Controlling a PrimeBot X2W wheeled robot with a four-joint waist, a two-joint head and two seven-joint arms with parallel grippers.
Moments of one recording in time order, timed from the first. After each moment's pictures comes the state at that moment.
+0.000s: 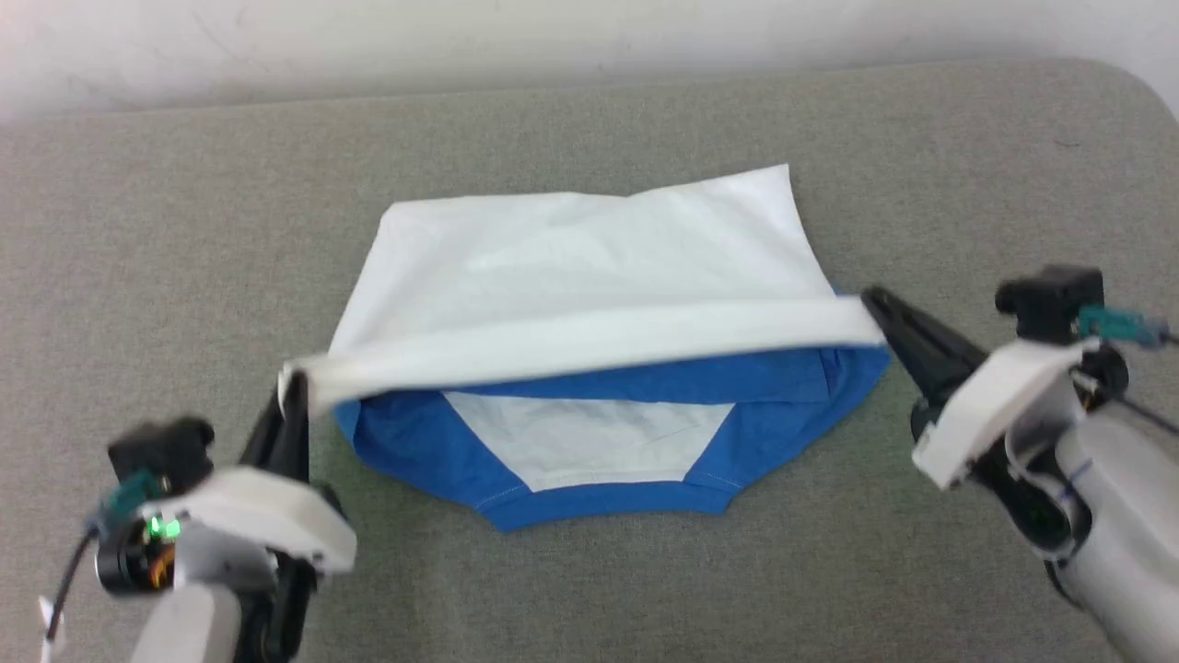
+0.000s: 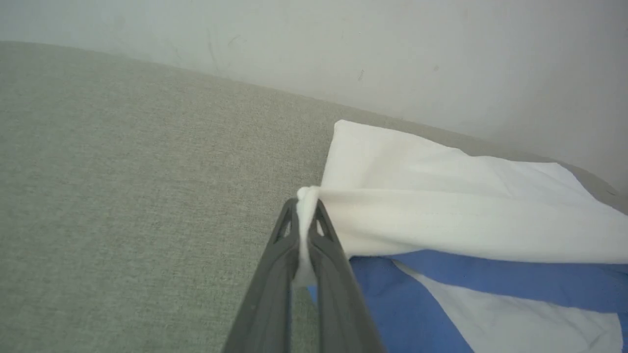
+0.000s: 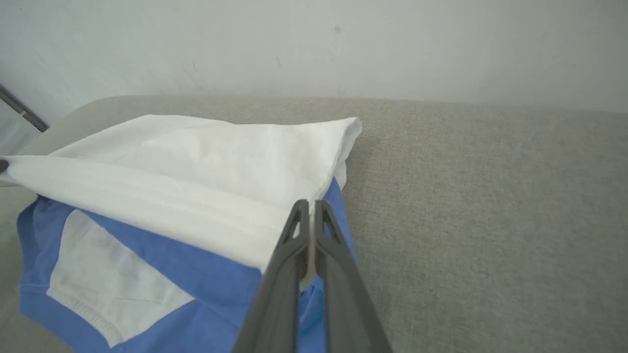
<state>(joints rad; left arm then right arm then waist) -0.15 0.27 -0.09 0.11 -0.52 0.10 0.00 -0.57 -0.50 0.66 0.45 0.86 0.13 -0.12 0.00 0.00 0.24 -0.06</state>
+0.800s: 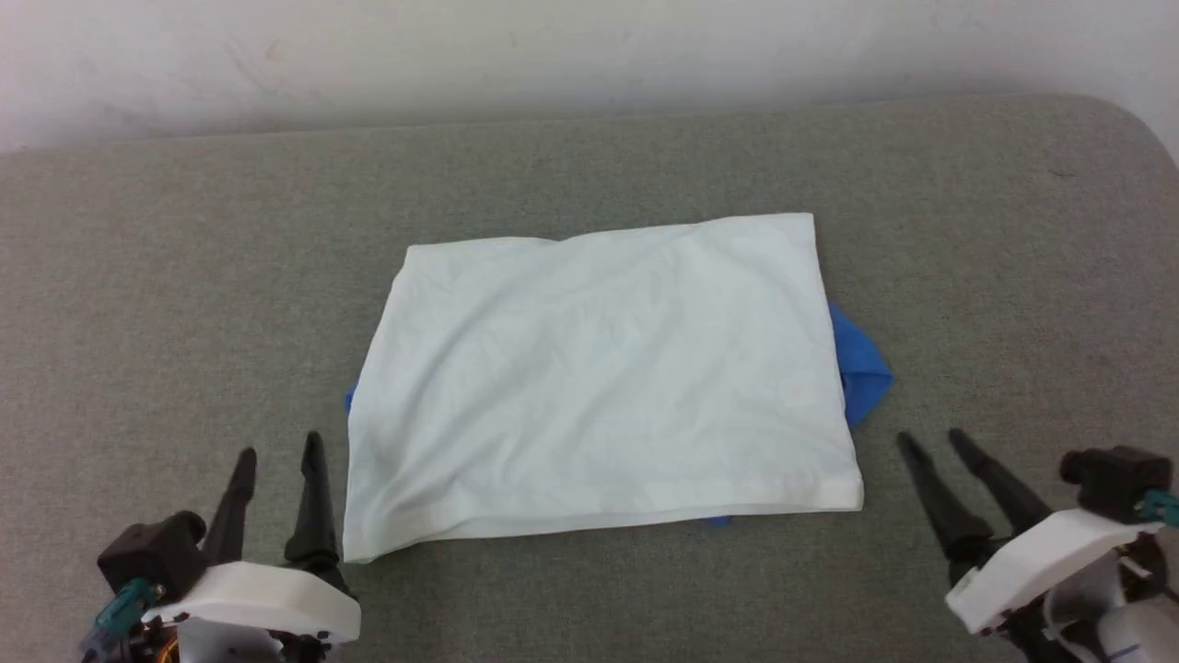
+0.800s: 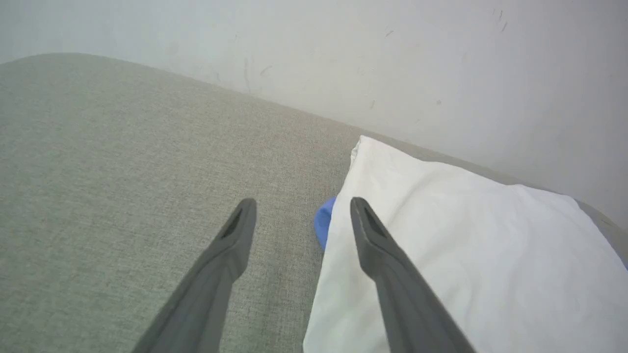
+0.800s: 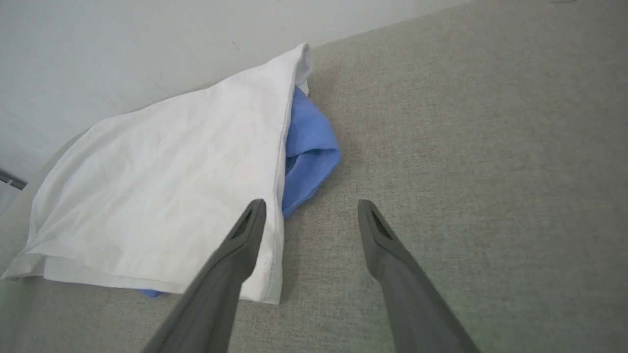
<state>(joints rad) 0.04 0.23 -0.08 0.04 -0.54 0.12 -0.14 -0.08 -0.36 0.26 0.24 0.72 0.13 -0.07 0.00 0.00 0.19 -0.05</state>
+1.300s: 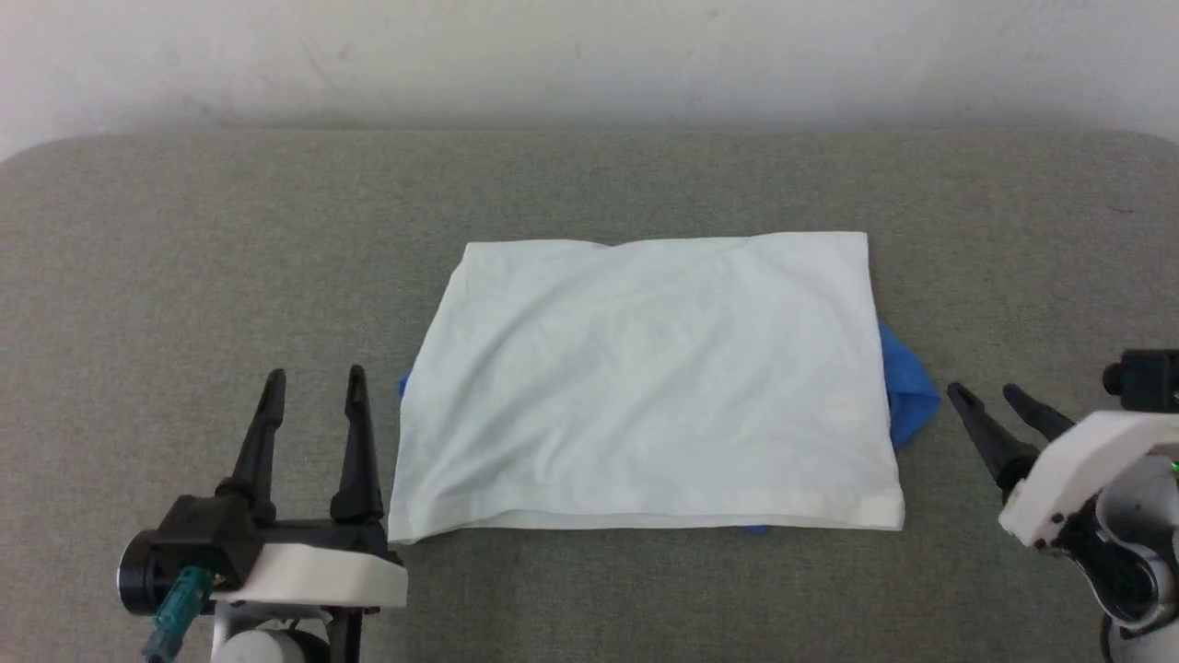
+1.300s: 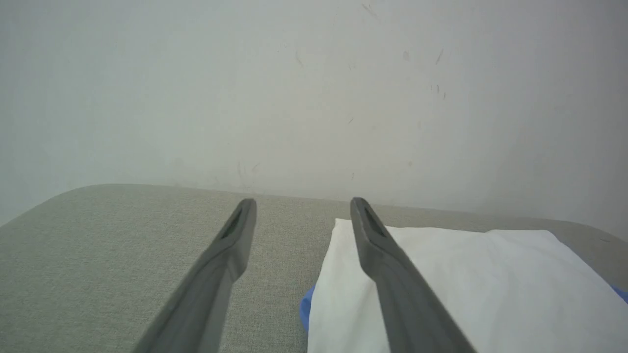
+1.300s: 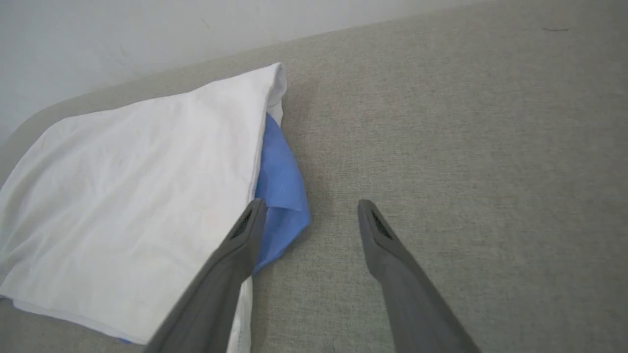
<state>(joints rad) -0.01 0.21 -0.13 -0.07 -0.31 0.12 -0.26 -0.17 -0.33 0.02 0.21 0.63 0.13 0.31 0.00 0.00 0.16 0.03</state>
